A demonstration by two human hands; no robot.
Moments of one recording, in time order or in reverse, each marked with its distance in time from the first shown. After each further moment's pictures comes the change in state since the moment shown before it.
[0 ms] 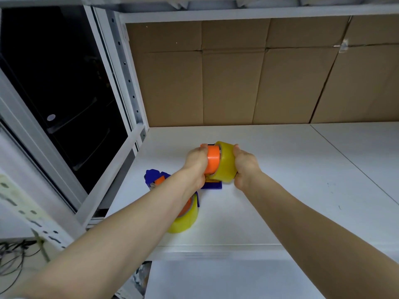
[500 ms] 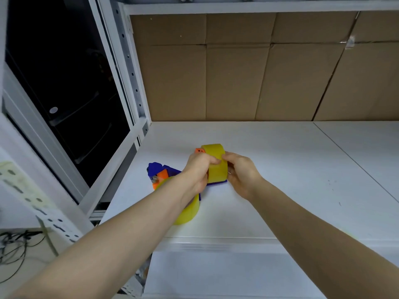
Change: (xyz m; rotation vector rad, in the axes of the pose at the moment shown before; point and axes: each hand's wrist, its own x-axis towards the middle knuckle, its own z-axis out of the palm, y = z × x) left_hand -0.021 -0.014 -0.013 -0.079 -0.171 0.001; right_hand -0.024 0.018 -0.012 0.012 -0.334 -0.051
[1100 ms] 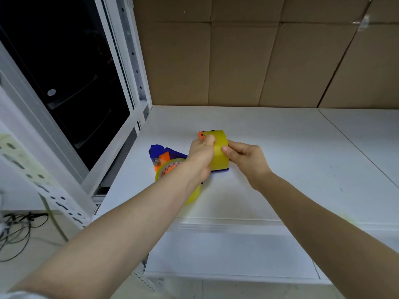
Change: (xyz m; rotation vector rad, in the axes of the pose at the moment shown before) left_hand -0.010 -0.006 0.007 0.070 0.205 0.071; right_hand -0.015 0.016 -0.015 -0.378 -0.023 -0.310
